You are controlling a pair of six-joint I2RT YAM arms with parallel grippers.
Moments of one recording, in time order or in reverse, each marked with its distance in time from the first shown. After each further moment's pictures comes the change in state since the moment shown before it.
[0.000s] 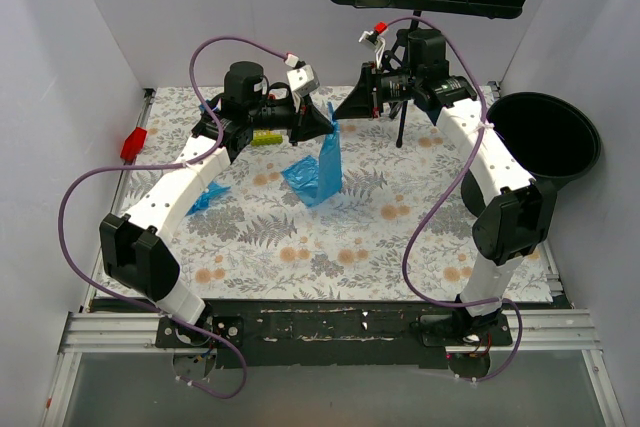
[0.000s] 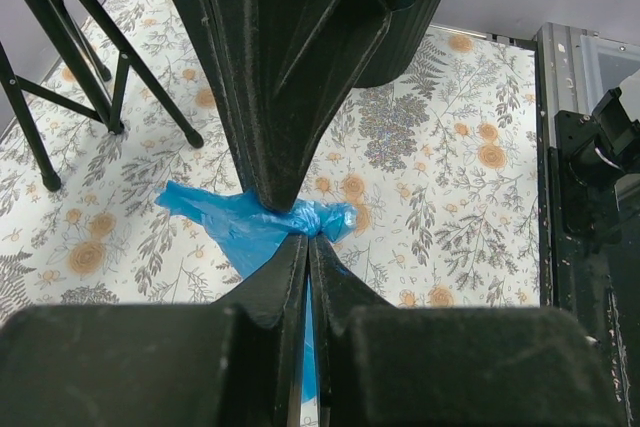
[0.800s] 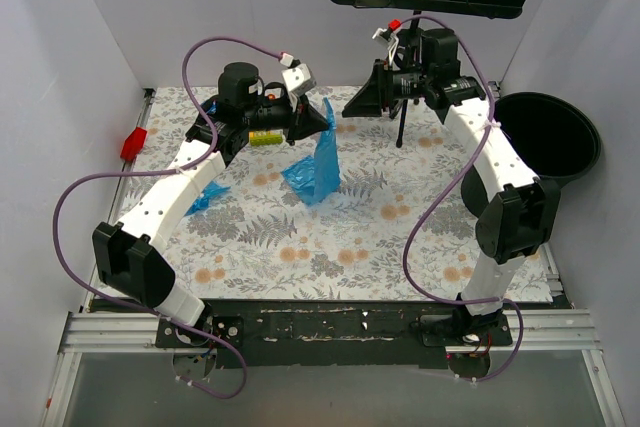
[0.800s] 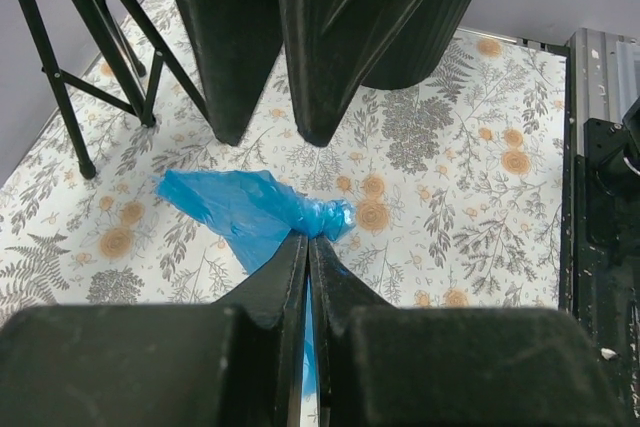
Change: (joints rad) left arm 0.000 -0.046 -0.016 0.001 -0.078 0.000; right arm -0.061 -0.001 -0.045 0.035 -0.029 0.024
